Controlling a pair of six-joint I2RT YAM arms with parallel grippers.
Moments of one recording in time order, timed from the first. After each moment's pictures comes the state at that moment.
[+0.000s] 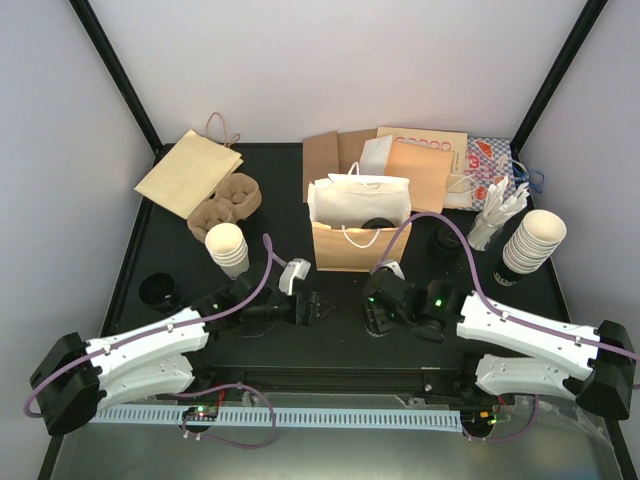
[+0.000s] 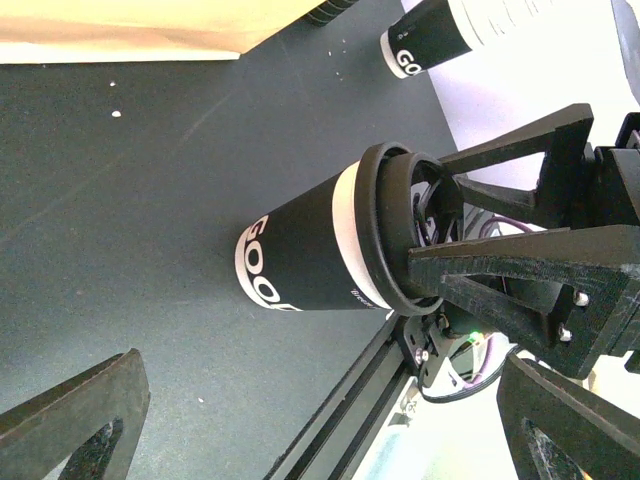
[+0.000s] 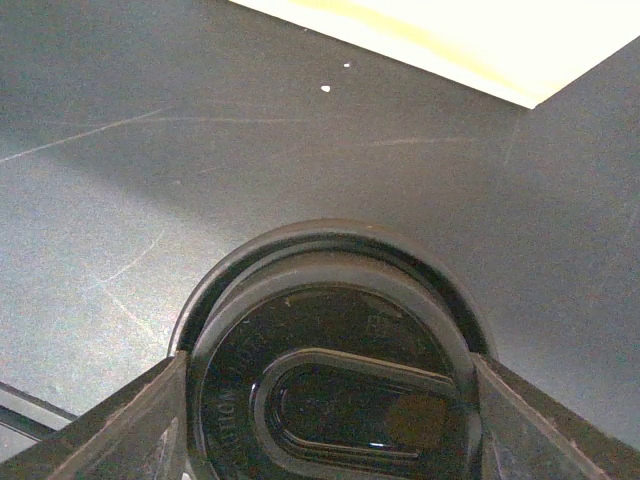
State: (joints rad) left arm -0.89 0.96 0.44 0.03 0.36 -0.82; right arm 1.10 1.08 0.83 -0.90 0.28 0.69
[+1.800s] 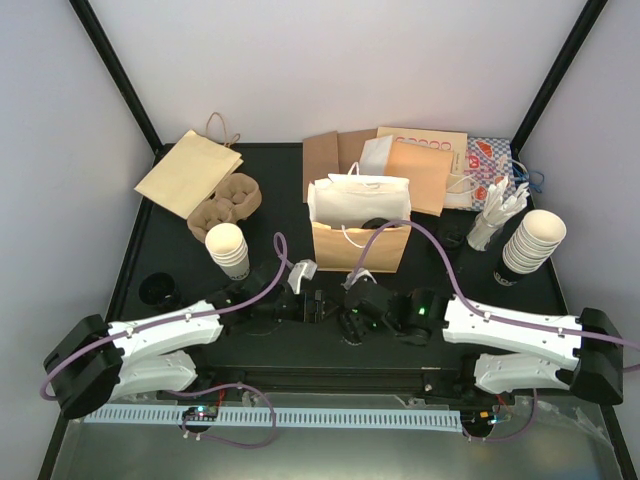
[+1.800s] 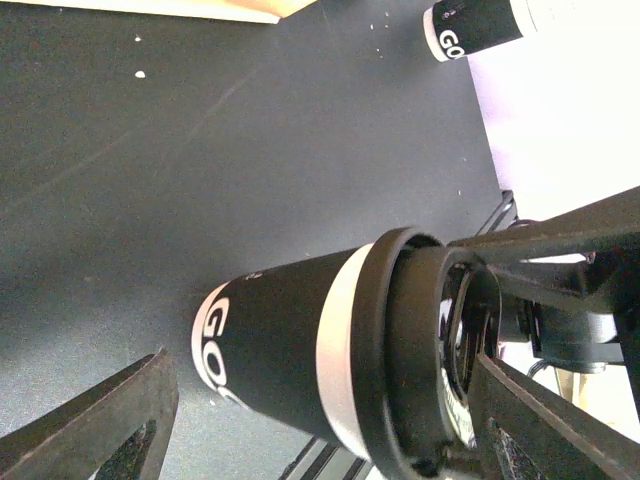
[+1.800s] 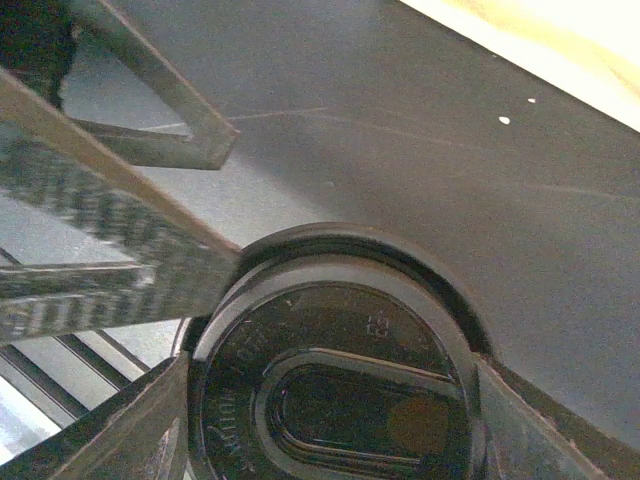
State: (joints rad) left arm -0.89 1.11 0.46 0.08 0.37 -0.88; right arm 1.22 1.16 0.83 -0.74 0.20 0.61
